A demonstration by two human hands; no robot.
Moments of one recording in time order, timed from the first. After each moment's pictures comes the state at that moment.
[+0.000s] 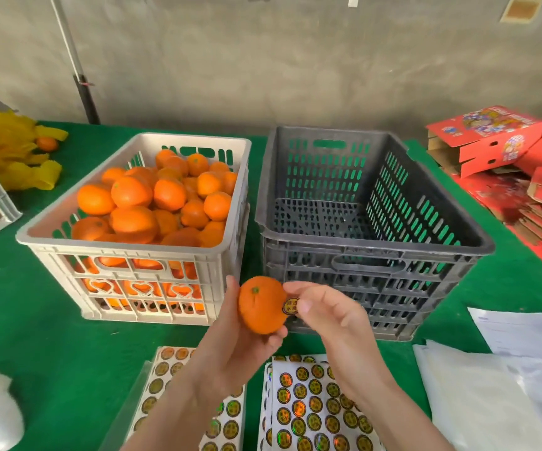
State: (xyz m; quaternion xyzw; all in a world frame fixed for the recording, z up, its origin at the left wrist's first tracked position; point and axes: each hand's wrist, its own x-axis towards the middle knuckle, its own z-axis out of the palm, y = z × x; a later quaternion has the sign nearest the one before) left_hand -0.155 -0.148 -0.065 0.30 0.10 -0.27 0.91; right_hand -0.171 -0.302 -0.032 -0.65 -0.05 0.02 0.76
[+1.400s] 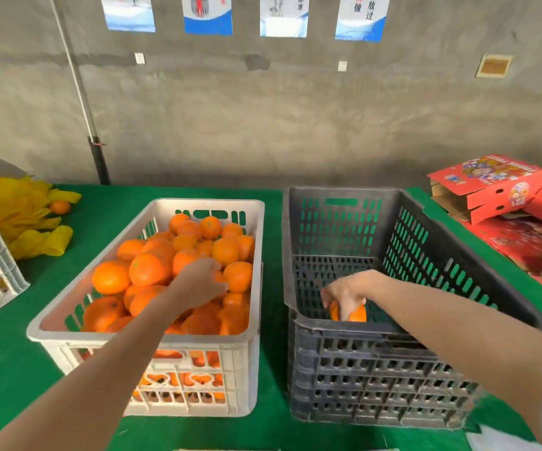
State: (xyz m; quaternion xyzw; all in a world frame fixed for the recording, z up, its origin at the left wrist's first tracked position) left_hand 0.039 -0.035 0.000 0.97 -0.02 -0.01 0.23; right_hand 0.095 -0.317 -0.016 -0.91 -0.16 0.36 -0.11
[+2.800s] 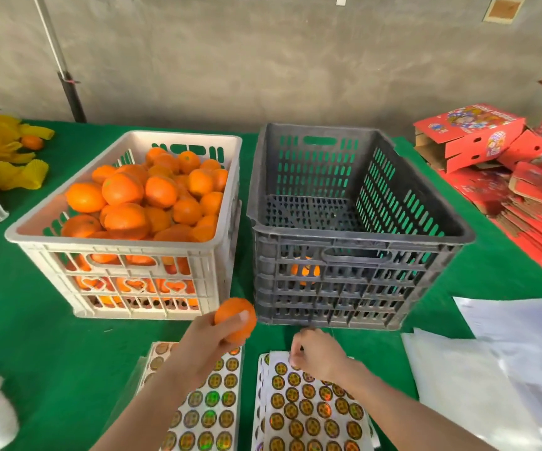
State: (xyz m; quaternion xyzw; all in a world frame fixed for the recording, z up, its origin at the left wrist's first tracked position) left_hand -0.147 -0.116 -0.108 0.61 0.13 -0.19 0.76; right_hand -0.119 -0.335 -0.167 -0.96 -0.13 0.20 0.14
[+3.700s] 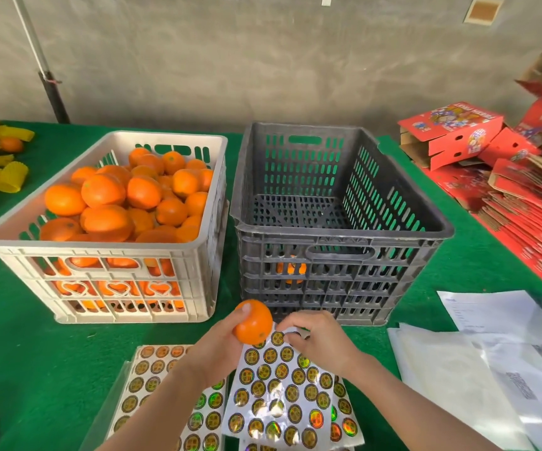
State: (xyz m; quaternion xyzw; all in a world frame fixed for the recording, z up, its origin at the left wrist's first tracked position) left_hand -0.131 -0.152 -0.135 0.49 0.07 -0.33 0.80; right_hand -0.135 -0.354 -0.126 -0.90 -0.20 0.03 0.38
